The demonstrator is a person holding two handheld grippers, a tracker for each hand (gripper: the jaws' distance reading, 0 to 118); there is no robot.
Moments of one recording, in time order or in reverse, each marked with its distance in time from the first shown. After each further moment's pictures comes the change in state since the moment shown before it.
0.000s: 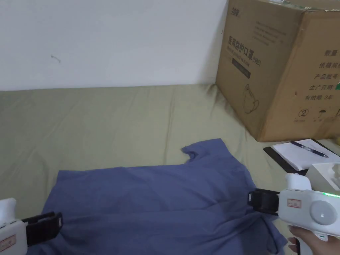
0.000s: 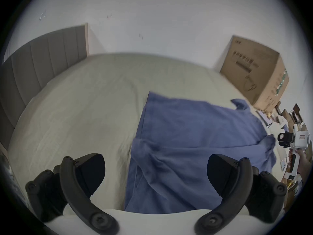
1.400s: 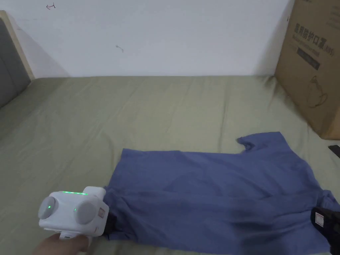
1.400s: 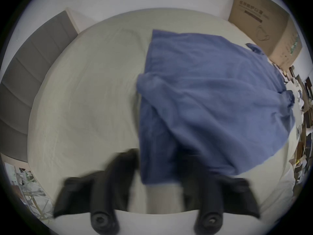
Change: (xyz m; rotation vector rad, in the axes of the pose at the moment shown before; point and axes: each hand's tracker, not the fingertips) left arm -0.006 -0.021 -0.035 -0.498 0.125 -0.134; right arm -0.096 -0.071 0.150 0.232 0.264 0.228
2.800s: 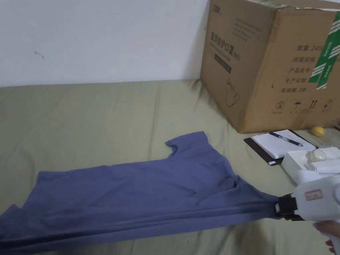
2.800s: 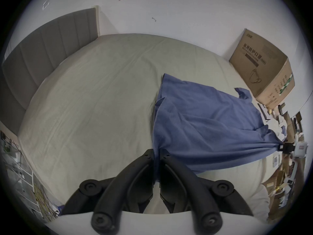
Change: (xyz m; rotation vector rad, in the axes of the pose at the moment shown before) left arm -0.035 -0.029 0.098 0.195 -0.100 0.244; right arm 0.172 0.023 -0.041 -0.500 -0.267 -0.214
